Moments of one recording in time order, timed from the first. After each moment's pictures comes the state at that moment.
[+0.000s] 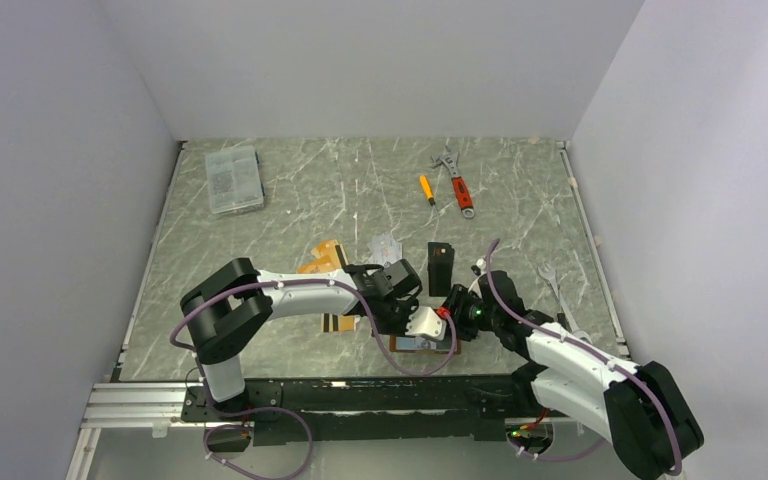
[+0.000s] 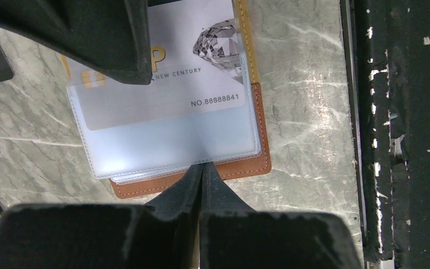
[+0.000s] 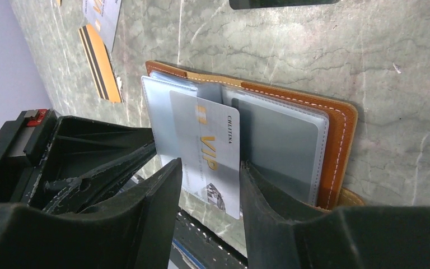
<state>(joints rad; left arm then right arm) -1.08 1.78 1.08 -0.43 0.32 0.70 0.48 0.96 0.21 -0.04 -0.38 0.89</state>
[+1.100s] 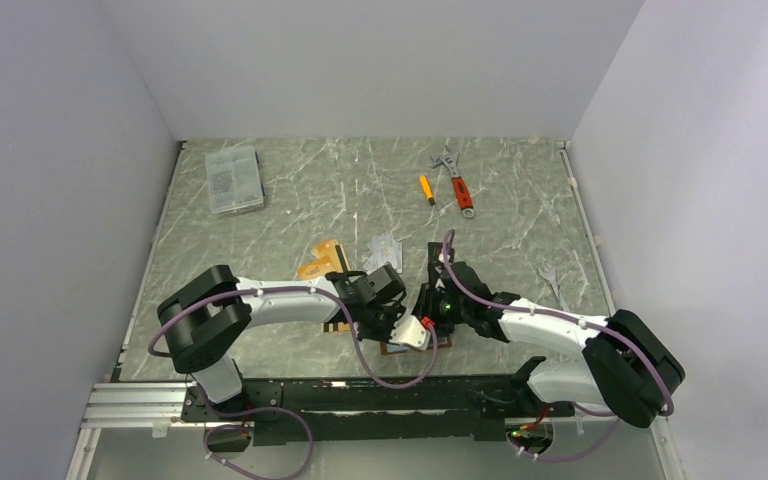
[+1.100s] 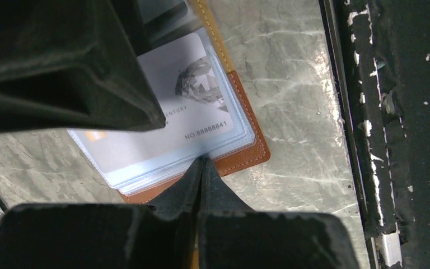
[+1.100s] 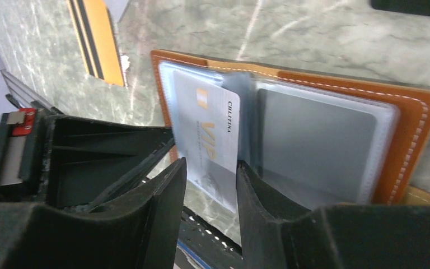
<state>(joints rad) -1.07 1.67 0.95 -0.39 0.32 0.77 0.71 1.22 0.39 -0.03 -0.29 0.89</state>
